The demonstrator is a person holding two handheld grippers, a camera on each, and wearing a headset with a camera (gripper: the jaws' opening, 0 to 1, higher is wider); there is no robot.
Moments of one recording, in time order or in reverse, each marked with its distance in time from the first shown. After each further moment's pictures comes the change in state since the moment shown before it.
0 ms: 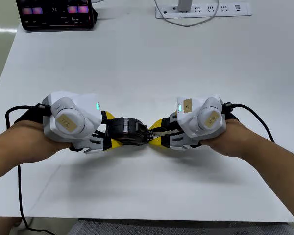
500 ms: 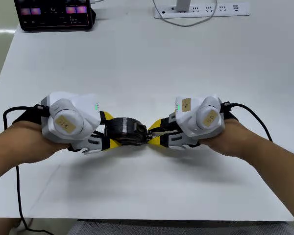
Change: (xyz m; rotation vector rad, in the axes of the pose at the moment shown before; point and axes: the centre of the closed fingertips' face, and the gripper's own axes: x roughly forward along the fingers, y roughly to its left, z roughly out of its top) left arm 0.000 0.000 -0.001 0.015 0.003 0.001; right arm -0.001 -0.001 0.000 0.019 0.002 -0.008
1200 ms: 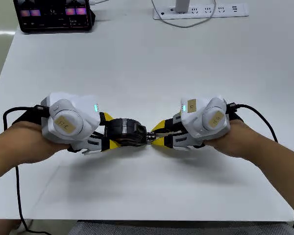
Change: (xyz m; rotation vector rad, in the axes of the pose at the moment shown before) left arm 0.000 0.000 0.001 0.001 0.001 -0.009; right arm -0.009 0.001 -0.007 0.002 0.000 -0.005
